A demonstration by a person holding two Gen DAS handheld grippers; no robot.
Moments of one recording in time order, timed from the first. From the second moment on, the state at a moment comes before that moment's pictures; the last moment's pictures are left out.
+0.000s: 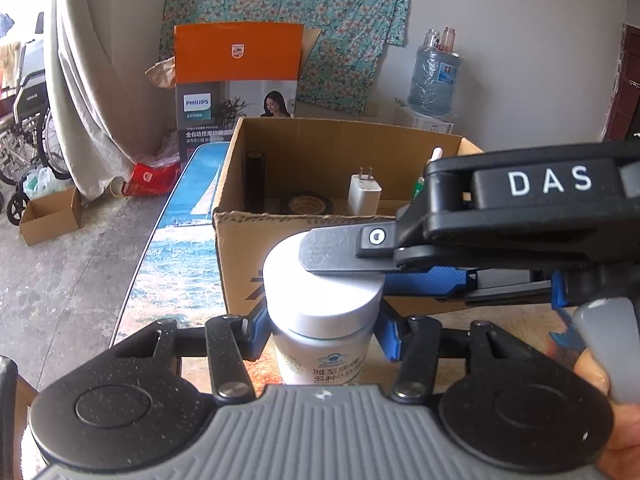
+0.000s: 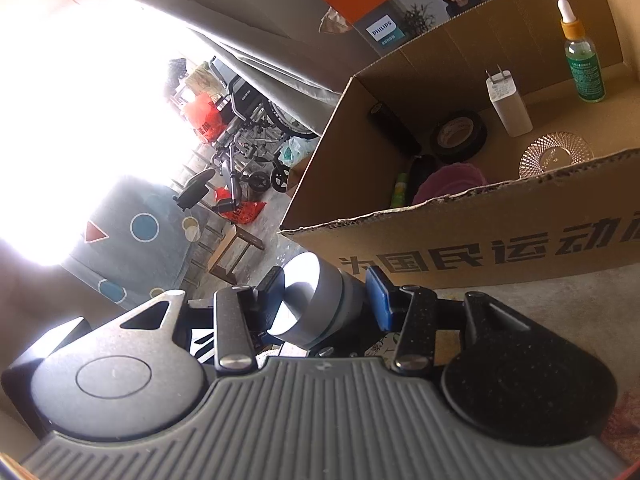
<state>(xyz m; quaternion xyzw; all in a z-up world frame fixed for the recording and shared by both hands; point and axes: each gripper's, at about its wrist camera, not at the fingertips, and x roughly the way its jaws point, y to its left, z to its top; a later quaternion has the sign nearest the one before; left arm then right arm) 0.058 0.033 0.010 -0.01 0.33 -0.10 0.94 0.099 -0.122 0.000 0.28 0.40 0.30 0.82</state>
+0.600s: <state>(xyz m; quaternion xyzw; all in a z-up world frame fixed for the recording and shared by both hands) 0.038 0.001 0.119 0.05 0.21 -0.11 0.97 0.070 -0.152 0.104 0.26 0.27 0.34 0.86</state>
